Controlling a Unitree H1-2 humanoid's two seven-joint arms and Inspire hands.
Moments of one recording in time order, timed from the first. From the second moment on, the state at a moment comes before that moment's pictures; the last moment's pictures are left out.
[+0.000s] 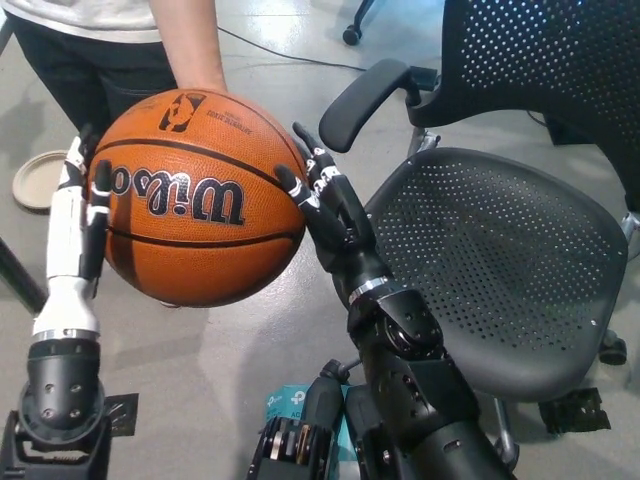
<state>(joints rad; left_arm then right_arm) -0.34 0.18 0.02 -0.05 0.21 0.12 0.19 -0.71 0.25 0.04 0.78 0.32 -0.26 0.14</state>
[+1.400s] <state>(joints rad) -0.80 0.01 -0.19 0.15 0.31 0.31 0.21 -0.68 0.05 -0.09 0.14 0.31 0.06 -0.14</state>
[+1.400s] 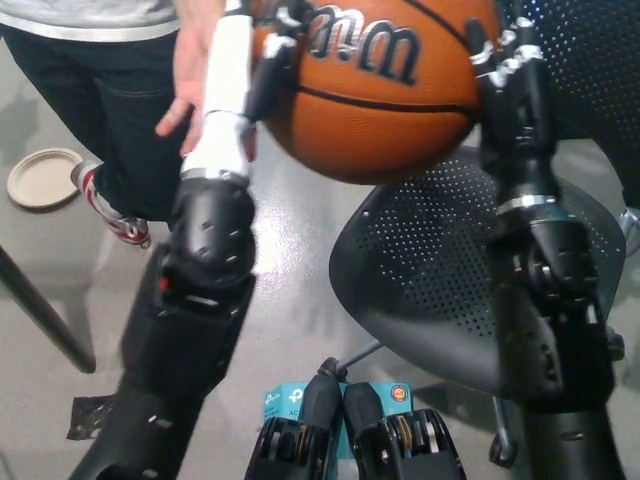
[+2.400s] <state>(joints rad) -1.17 -0.22 -0.14 1.18 0.23 0.09 0.26 -0.68 -0.11 -0.32 0.39 0.42 0.18 -0.13</state>
